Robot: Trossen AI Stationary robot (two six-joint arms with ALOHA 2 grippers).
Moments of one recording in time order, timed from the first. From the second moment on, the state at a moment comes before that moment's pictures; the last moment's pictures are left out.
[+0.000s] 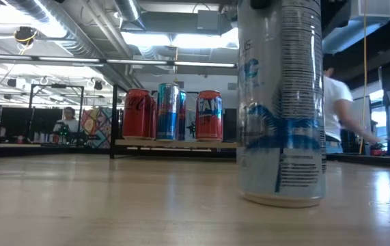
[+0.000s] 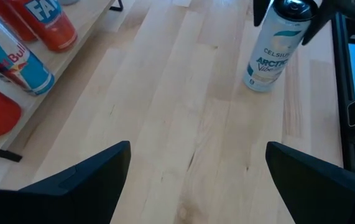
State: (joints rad) left arm -0.80 1.27 1.17 -0.98 -0.71 -0.91; right arm 0.51 1.97 1.72 -0.96 0.09 1.12
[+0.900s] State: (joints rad) left arm -0.80 1.27 1.17 -0.97 -0.71 -0.91; right arm 0.42 1.96 1.73 -0.99 -0.08 -0.16
